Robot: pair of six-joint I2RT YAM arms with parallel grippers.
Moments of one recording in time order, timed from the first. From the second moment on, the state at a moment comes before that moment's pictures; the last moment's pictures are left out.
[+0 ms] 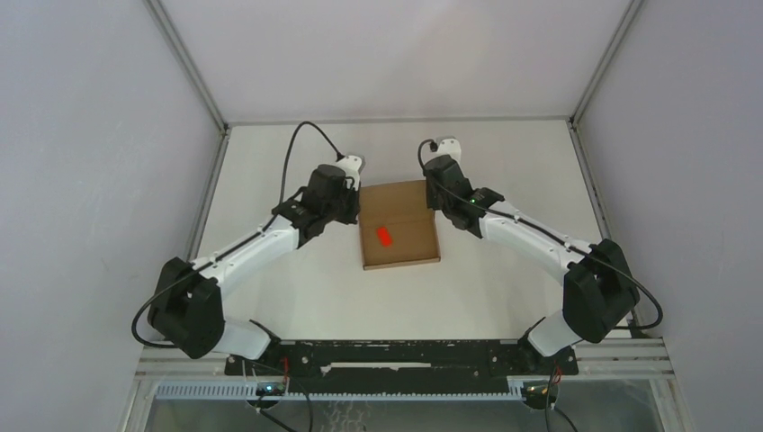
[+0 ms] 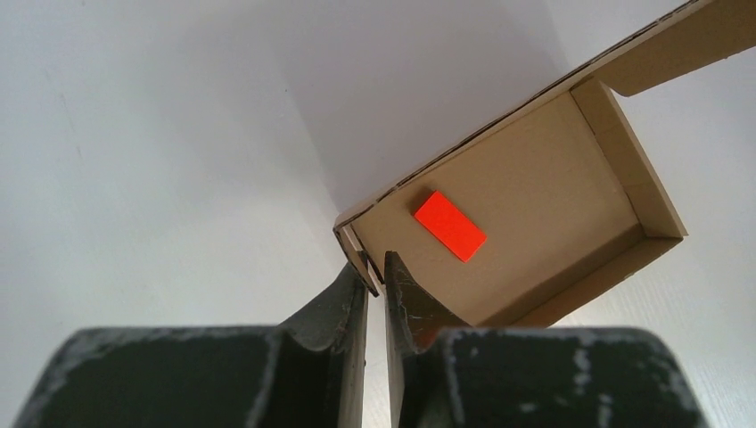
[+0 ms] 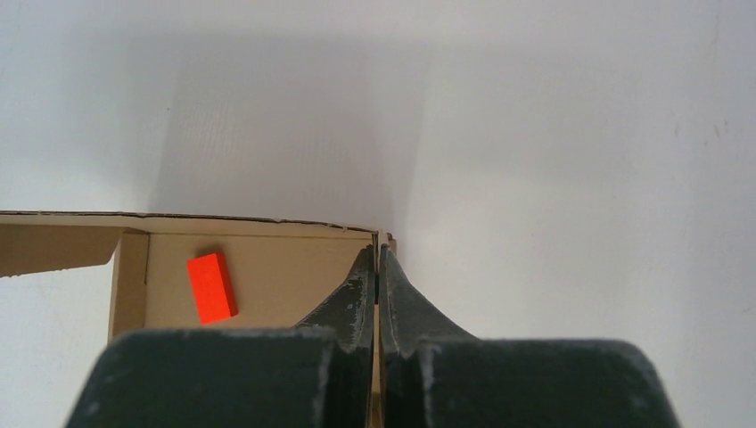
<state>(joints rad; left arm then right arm) -0.57 1.41 0.99 -0.24 -0.05 -0.16 0.66 1.51 1.14 -0.31 0.39 0.35</state>
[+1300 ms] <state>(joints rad) -0.66 1.35 0.88 -0.16 -0.19 -0.22 0.74 1.46 1.04 -0.29 0.50 0.43</state>
